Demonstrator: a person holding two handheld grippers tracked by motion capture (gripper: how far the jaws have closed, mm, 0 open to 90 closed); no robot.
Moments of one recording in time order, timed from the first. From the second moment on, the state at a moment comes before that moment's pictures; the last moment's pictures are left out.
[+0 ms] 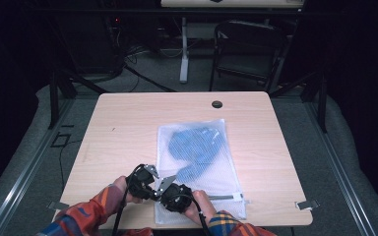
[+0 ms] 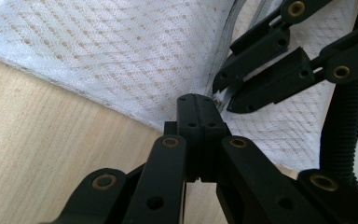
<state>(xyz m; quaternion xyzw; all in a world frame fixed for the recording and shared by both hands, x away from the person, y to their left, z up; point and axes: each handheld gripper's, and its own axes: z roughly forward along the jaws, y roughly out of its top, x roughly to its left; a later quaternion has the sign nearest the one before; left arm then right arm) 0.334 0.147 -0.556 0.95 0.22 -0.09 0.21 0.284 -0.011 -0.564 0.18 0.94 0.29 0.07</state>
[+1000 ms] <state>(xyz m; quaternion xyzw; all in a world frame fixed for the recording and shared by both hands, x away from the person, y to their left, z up) 0.336 0.147 -0.556 0.95 0.22 -0.10 0.21 0.285 -0.031 -0.559 0.18 0.95 0.26 0.07</state>
